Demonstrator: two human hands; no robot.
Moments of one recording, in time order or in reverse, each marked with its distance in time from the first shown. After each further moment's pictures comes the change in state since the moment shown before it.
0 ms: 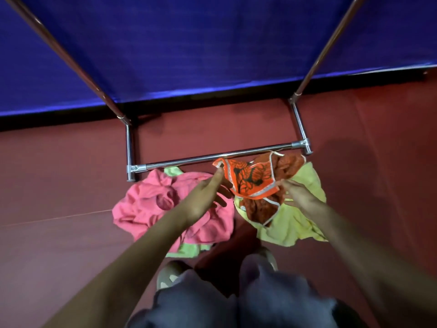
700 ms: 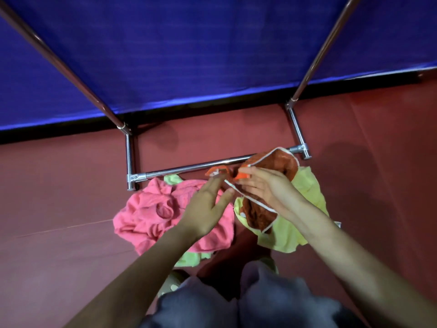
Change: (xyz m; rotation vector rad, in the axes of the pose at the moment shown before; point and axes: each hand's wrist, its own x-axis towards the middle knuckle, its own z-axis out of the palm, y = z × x) left_hand 0.000 -0.016 0.004 0.438 0.108 0.312; right_hand -0.045 -0.052 0.045 0.444 -0.324 -0.224
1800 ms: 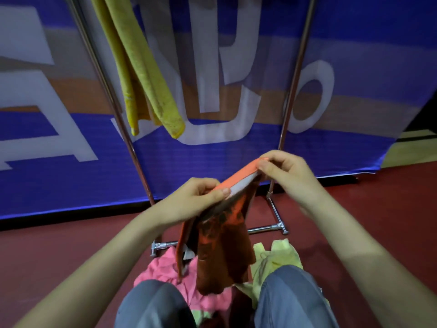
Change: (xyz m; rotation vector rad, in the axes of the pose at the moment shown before) left_hand -0.172 0.246 -0.143 -0.162 -0.045 0.373; right_hand -0.285 -0.169 0.046 -0.432 -0.074 -0.994
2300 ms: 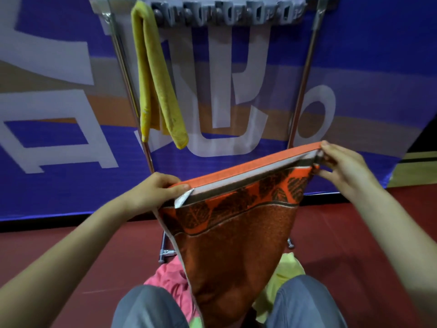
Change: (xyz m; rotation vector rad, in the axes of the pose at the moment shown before) left_hand -0.062 0.023 -0.061 0.257 0.201 -0.200; right_hand 0.001 -0.027 -0.074 0.290 0.345 0.218
